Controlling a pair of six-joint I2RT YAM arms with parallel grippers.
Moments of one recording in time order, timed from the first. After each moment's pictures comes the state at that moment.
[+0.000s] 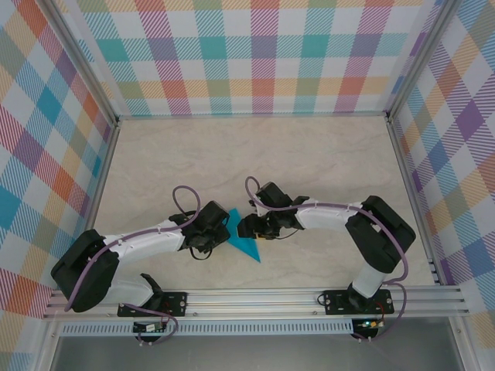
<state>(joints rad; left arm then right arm) -0.78 1.33 0.63 -0.47 -0.07 -1.29 0.83 1.69 0.89 -0.23 -0.49 0.74</state>
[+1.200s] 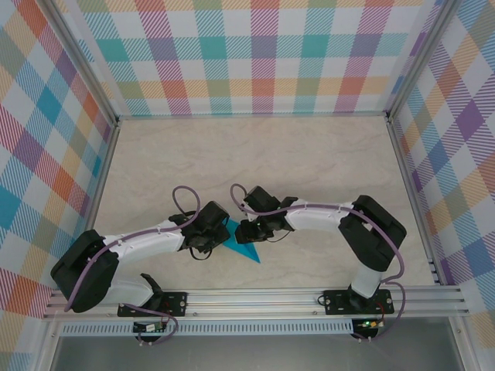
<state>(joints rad) -0.78 1.33 0.63 -0.47 -0.07 -1.29 0.93 1.75 0.99 -0.34 -0.37 0.63</state>
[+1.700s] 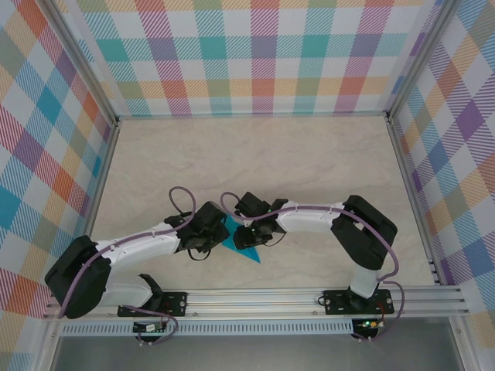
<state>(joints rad) -0.78 1.27 0.61 -0.47 -0.07 -1.31 0.98 1.79 1.04 -0.45 -0.25 0.60</state>
